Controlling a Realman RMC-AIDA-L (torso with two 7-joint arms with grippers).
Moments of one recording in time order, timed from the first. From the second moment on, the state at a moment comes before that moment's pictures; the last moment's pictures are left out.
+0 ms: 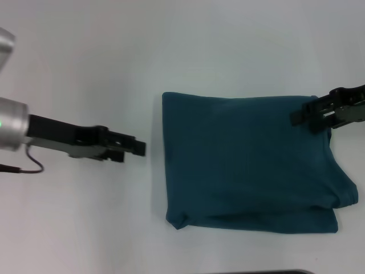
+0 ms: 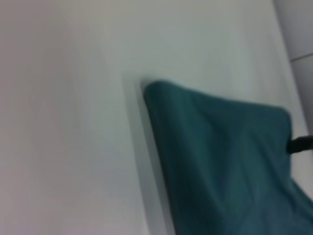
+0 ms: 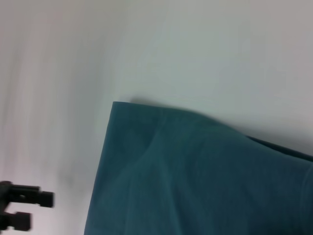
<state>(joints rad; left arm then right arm) -0.58 -2.14 -2.38 -0.90 -0.74 1.72 -2.52 0.65 1.94 -0.68 -0.77 -2.48 -1.73 2.56</state>
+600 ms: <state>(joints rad) -0.66 -2.16 -2.33 -0.71 -0.75 1.59 -2.56 0.64 1.93 -0.67 -0.78 -2.47 -1.74 2.55</state>
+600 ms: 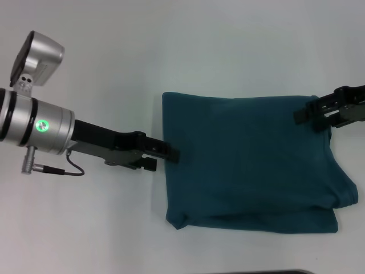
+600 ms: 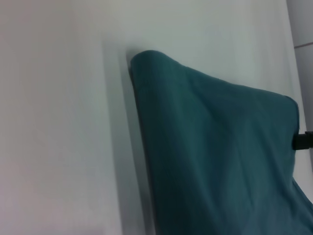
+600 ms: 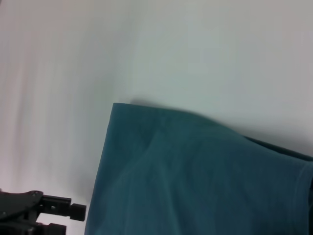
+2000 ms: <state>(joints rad) -0.78 -2.17 -2.14 -0.55 -0.86 1.45 -2.53 0.65 1.93 -0.67 -0.78 -2.46 -1.75 2.54</state>
